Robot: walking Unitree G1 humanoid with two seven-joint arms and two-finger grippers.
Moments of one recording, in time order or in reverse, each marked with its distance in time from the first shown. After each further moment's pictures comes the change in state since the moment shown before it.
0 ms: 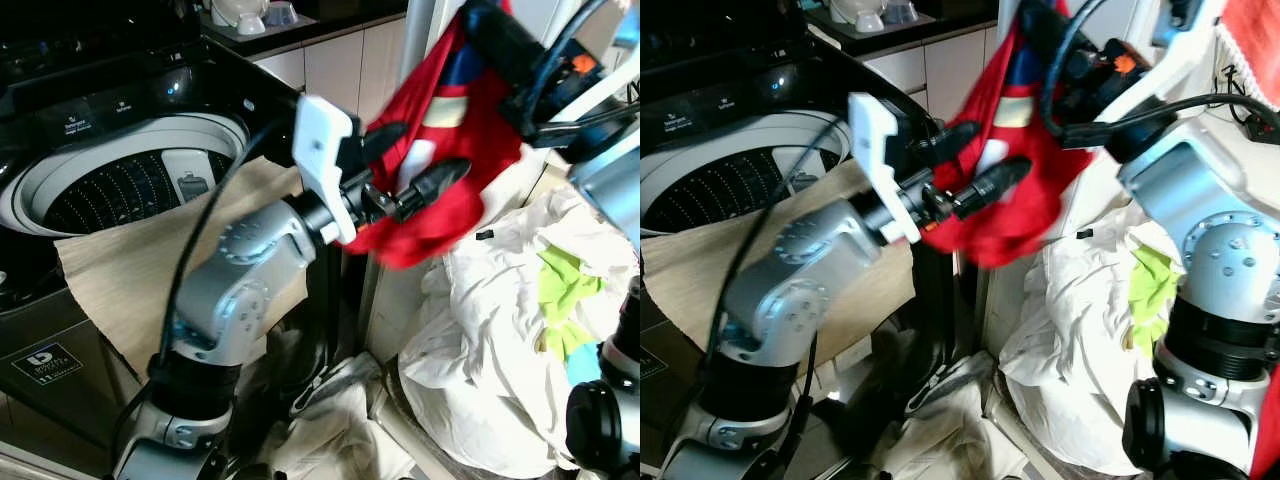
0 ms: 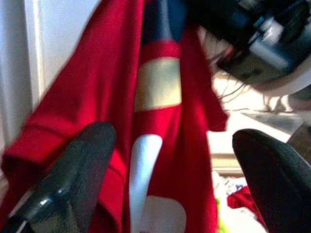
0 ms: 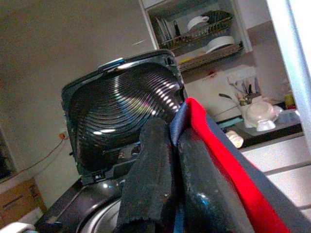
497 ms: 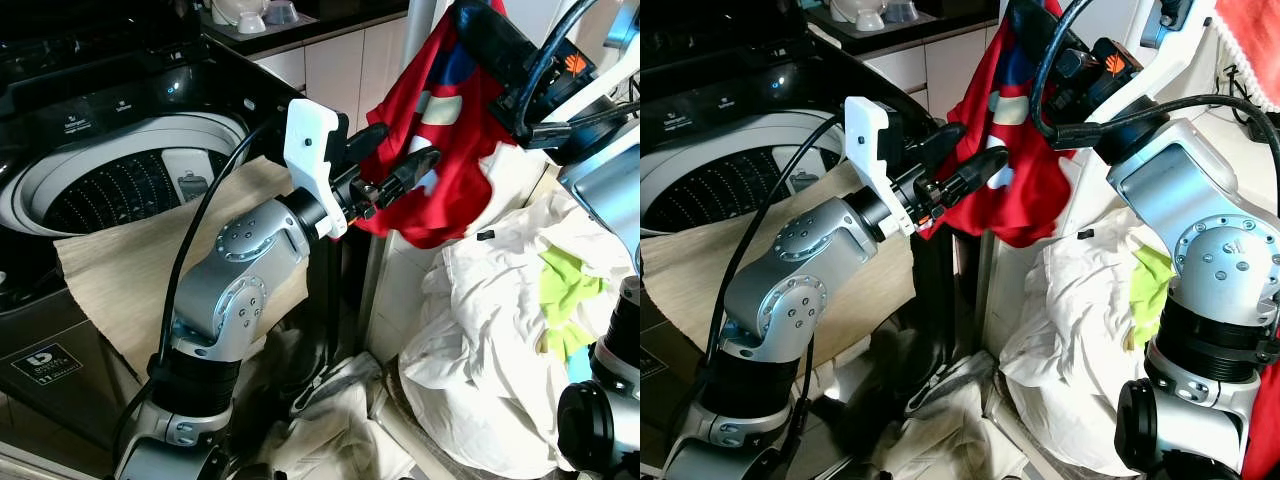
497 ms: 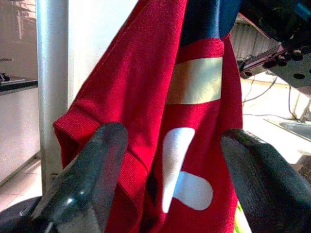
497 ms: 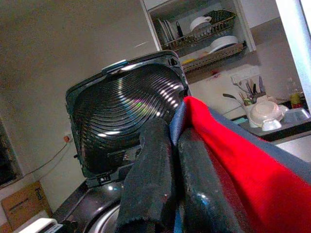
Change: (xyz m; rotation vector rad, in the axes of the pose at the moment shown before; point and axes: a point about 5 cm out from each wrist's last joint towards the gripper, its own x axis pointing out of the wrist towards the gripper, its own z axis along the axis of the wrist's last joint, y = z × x) left arm -0.003 0.011 0.001 -0.026 -0.013 0.092; right arm 0.002 0.006 -0.001 0.017 -0.011 0.003
